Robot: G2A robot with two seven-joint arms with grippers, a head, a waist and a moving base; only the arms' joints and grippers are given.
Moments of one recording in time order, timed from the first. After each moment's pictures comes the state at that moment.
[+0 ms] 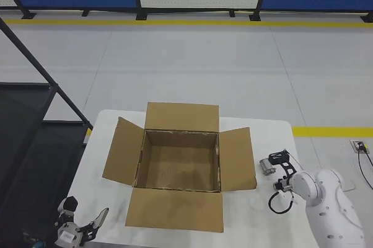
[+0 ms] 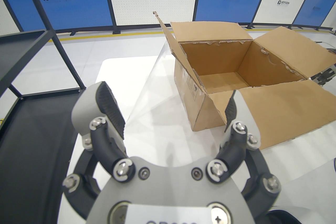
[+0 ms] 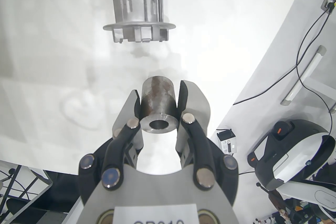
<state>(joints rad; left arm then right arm) 1.98 -1.26 -1.88 -2.02 1.21 -0.40 0.32 -0.95 -1.23 1.50 -1.41 -1.30 -0.19 1.32</state>
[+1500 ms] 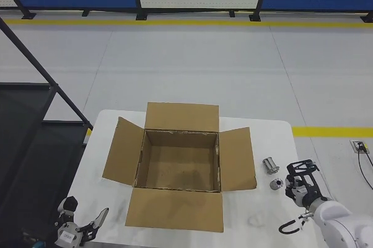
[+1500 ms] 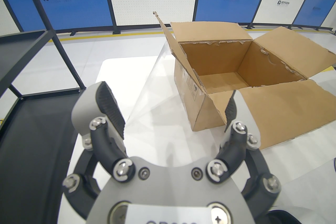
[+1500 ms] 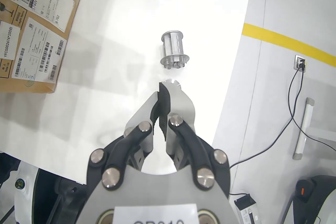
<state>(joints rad) 1.98 -1.26 -1.88 -2.02 1.21 -0.40 0.32 -1.44 -1.19 1.71 -2.01 -1.18 -0.16 0.93</state>
